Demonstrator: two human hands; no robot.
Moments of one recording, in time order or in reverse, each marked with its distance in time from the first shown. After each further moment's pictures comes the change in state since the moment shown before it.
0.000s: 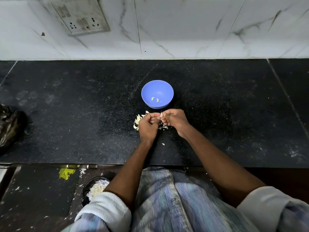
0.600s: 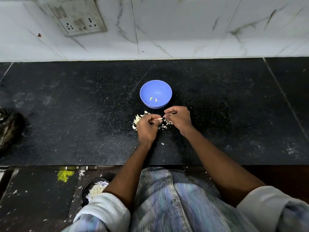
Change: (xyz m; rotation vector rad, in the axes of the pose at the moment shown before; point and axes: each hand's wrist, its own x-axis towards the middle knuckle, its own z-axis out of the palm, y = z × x) left_hand -0.003 0.002 -0.004 0.227 -0.001 0.199; right_hand -0.002 0.000 -0.012 -0.256 0.196 -0.141
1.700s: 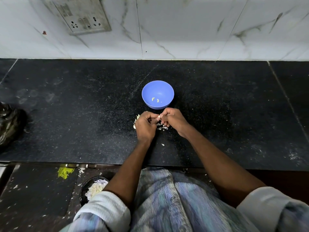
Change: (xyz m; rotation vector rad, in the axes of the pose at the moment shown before) left_hand 0.004 0.010 -0.008 0.111 0.102 0.107; right_hand 0.001 -0.011 0.009 0.061 -0.315 0.035
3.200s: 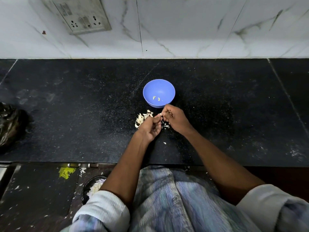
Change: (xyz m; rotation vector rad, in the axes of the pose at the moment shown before) left_hand 0.022 0.009 0.000 -0.780 -0.246 -1.109; right_hand 0.000 0.013 -0.001 -0.250 0.069 -0.388
